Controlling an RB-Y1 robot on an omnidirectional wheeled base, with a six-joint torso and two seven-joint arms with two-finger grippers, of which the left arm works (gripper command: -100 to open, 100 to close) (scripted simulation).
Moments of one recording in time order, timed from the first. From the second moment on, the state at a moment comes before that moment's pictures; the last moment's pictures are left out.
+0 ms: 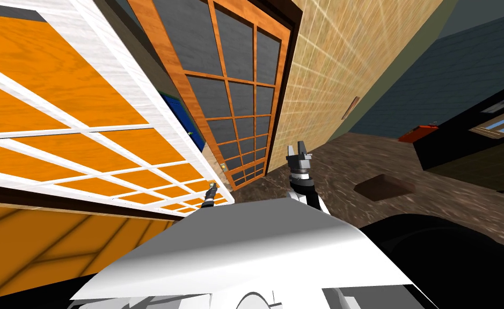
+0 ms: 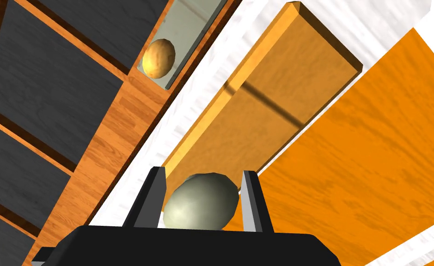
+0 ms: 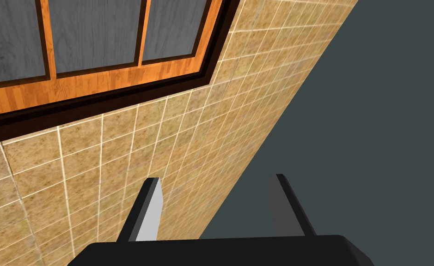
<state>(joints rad) -0.05 0.19 0.33 -0.54 -0.17 -0.94 -0.72</state>
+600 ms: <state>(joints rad) -0.04 0.19 0.30 -0.57 -0.13 -0.93 -0.60</state>
